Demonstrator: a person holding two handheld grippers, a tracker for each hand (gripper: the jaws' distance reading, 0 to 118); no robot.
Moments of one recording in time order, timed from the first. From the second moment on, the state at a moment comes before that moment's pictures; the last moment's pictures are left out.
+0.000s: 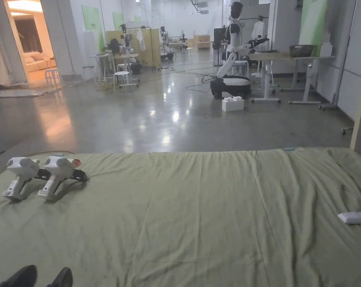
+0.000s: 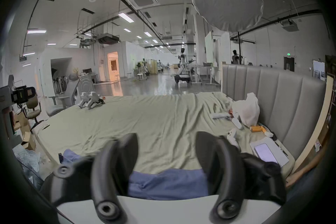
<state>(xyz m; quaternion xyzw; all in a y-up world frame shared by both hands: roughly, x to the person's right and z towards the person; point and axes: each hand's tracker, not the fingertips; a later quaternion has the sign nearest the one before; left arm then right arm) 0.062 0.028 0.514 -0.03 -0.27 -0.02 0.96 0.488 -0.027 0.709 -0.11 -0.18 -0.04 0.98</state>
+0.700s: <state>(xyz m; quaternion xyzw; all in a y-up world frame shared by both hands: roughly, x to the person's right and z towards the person) 0.012 -0.018 0.465 -0.23 -0.32 0.17 0.90 0.469 -0.041 0.705 -0.13 -0.14 -0.06 0.98</state>
